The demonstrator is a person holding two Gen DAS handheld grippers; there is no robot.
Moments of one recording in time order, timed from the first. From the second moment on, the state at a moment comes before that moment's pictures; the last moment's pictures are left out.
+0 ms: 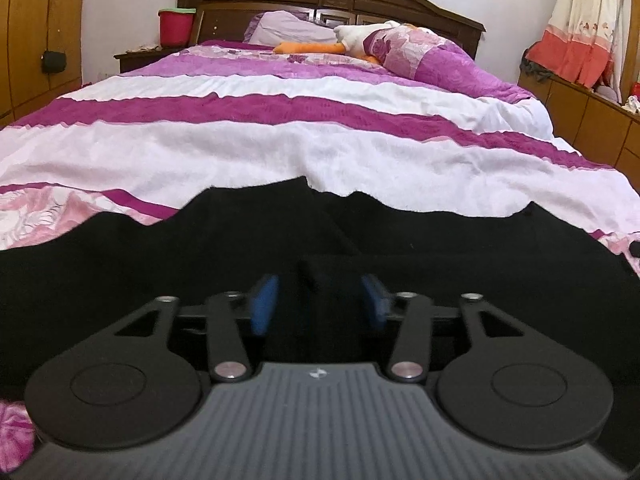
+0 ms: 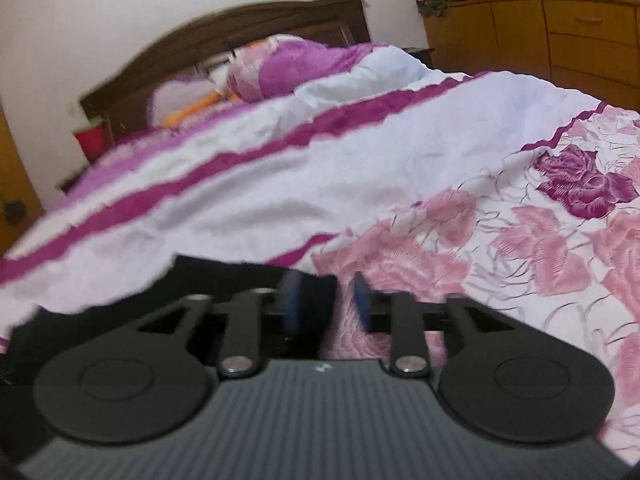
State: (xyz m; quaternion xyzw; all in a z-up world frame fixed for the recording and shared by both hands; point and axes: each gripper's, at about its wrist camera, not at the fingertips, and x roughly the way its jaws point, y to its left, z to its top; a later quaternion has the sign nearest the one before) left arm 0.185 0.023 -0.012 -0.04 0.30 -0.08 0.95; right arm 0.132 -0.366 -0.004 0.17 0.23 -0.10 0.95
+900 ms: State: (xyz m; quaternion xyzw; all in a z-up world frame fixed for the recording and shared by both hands) left arm 0.149 0.004 -0.020 -0.03 0.31 -0.08 0.95; right arm 0.085 -0.345 -0.035 0.03 0.28 -0.11 0.95
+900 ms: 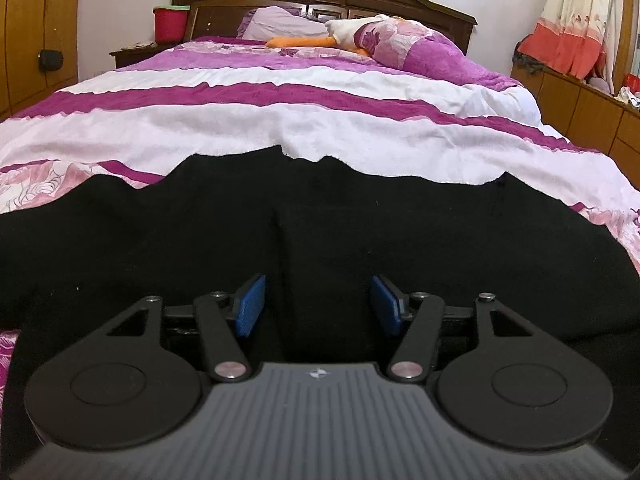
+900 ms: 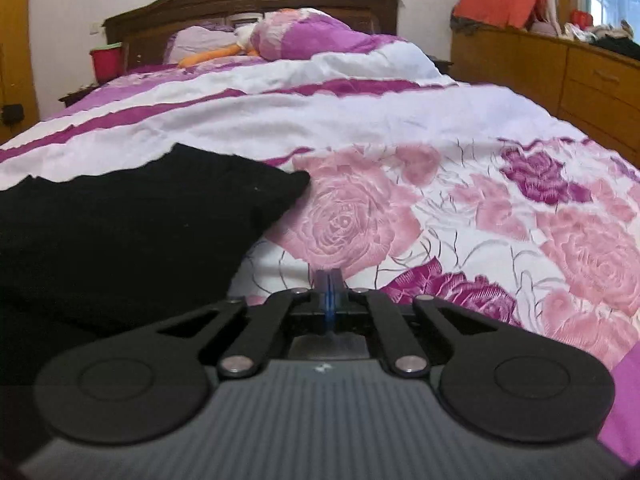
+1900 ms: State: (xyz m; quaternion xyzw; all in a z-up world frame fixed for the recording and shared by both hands) left arm 0.037 0.220 0.026 -0.17 0.32 0.16 0.92; right arm -0.009 -0.235 0.022 0.06 0.25 0.06 0.96
